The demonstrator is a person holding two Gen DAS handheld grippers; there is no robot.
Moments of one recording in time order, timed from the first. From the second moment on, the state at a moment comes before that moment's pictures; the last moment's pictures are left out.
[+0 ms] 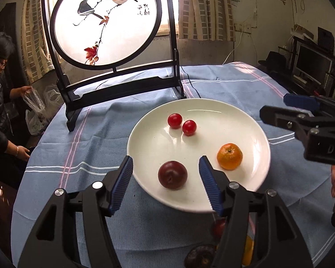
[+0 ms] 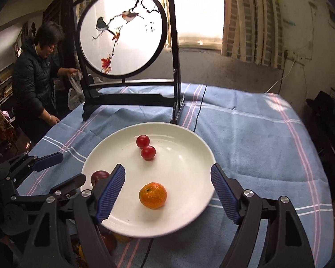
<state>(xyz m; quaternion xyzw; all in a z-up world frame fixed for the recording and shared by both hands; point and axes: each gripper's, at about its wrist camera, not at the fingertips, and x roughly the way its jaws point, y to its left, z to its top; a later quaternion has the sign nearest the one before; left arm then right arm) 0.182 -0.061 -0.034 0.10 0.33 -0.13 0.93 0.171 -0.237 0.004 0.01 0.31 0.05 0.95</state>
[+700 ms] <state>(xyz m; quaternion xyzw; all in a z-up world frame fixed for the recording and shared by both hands) 0.032 0.016 -0.006 0.08 0.28 -0.15 0.94 -0.023 -0.225 -0.023 -0.06 0.33 0.12 0.93</state>
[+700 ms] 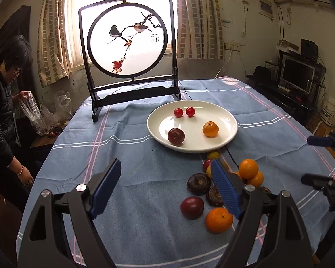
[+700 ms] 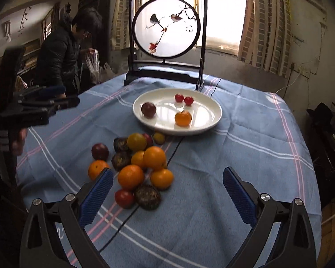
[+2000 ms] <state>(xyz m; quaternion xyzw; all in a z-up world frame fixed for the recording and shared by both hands) 0.037 -0.053 -0.117 0.12 0.44 -0.25 0.85 -0.014 -0.198 -0.098 -0.03 0.45 0.20 0.87</state>
